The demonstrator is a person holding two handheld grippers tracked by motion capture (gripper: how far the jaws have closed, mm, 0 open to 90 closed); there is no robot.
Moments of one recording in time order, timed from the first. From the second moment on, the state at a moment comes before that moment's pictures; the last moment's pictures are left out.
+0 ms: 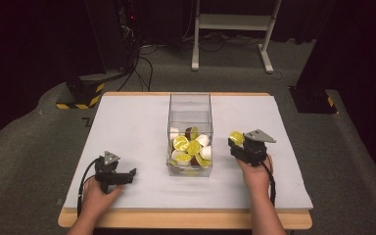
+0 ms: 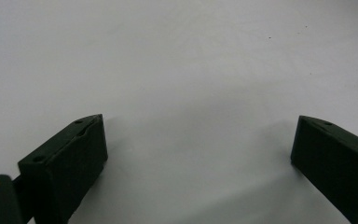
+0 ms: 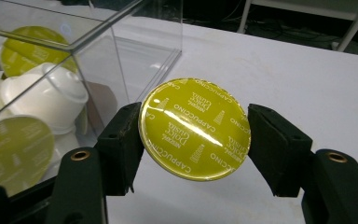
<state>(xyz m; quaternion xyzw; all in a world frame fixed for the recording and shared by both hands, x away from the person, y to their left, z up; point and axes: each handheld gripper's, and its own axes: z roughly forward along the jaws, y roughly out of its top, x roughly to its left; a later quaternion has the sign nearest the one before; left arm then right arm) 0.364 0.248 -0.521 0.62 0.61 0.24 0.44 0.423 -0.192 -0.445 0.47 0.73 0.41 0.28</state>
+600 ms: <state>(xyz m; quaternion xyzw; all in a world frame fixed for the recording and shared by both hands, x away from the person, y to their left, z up) 0.364 0.248 -0.521 0.62 0.61 0.24 0.44 0.456 -0.213 -0.468 0.52 0.72 0.37 0.27</state>
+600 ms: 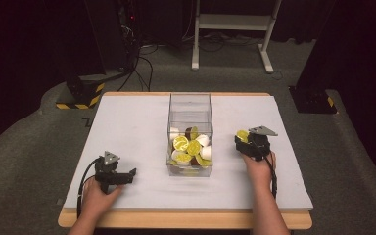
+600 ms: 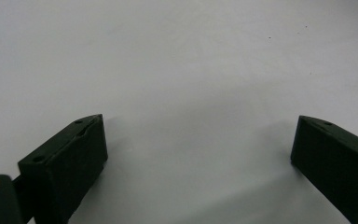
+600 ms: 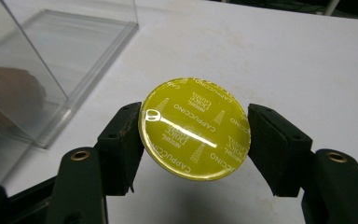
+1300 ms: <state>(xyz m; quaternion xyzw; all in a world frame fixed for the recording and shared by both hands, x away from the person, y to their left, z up) 0.364 0.248 -0.521 0.62 0.61 0.24 0.44 0.466 -0.214 -0.490 0.53 0.73 0.33 0.27</state>
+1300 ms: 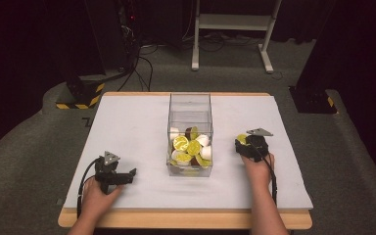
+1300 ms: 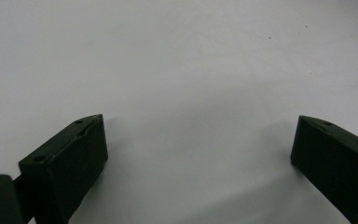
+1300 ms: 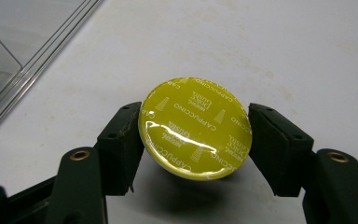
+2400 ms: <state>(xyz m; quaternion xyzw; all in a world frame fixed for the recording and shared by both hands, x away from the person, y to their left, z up) 0.364 0.248 -0.520 0.62 0.61 0.24 0.44 0.409 -0.179 -0.451 0.48 0.74 0.39 0.28</state>
